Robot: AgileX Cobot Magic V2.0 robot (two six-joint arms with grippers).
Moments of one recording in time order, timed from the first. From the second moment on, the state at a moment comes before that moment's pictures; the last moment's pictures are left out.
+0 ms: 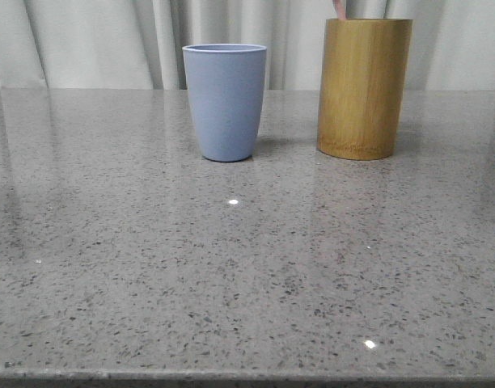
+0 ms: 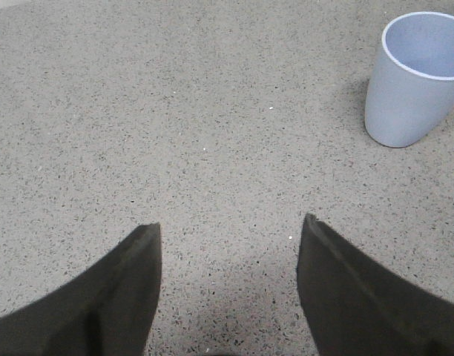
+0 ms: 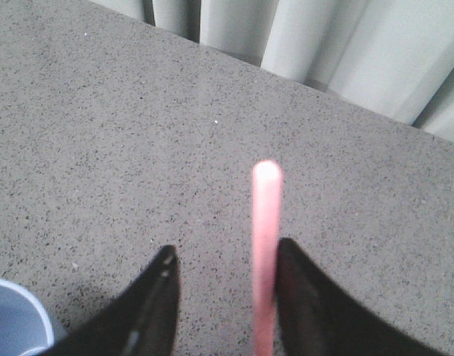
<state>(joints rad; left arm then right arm) -0.38 0.89 -0.99 0.12 0.79 -0.14 0.44 1.68 -1.57 -0.13 0.50 0.11</state>
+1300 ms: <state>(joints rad) -0.38 0.89 -0.99 0.12 0.80 -0.14 0.44 1.46 -1.66 -0.13 0.42 0.10</state>
